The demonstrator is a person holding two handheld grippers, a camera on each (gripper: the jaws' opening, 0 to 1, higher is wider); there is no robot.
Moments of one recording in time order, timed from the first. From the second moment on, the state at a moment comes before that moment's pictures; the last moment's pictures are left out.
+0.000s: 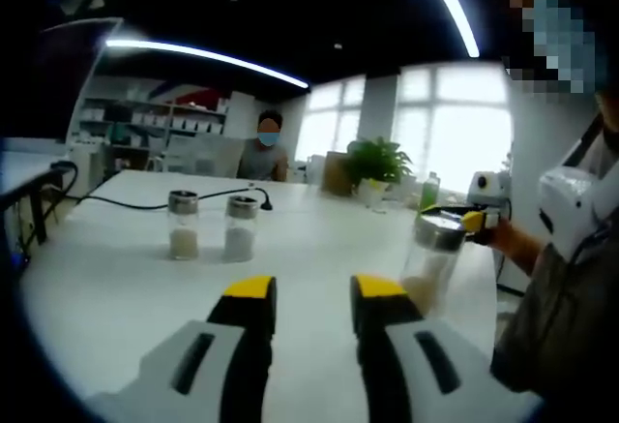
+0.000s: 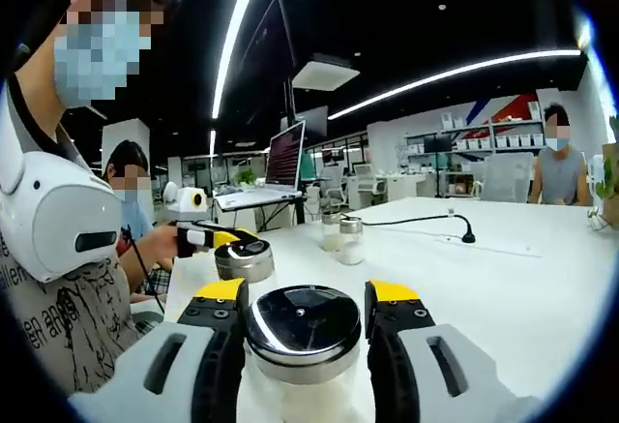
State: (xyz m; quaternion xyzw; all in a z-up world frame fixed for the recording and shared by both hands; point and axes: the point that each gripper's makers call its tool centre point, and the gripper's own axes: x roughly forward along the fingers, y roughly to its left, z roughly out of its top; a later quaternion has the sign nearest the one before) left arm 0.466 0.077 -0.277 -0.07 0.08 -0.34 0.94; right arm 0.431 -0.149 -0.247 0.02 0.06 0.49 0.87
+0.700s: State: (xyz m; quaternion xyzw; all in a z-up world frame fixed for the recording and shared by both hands) left arm 0.467 0.072 -0.277 -0.07 0.08 -0.34 0.94; right arm 0.428 -0.151 -0.249 0.02 0.07 0.52 0.85
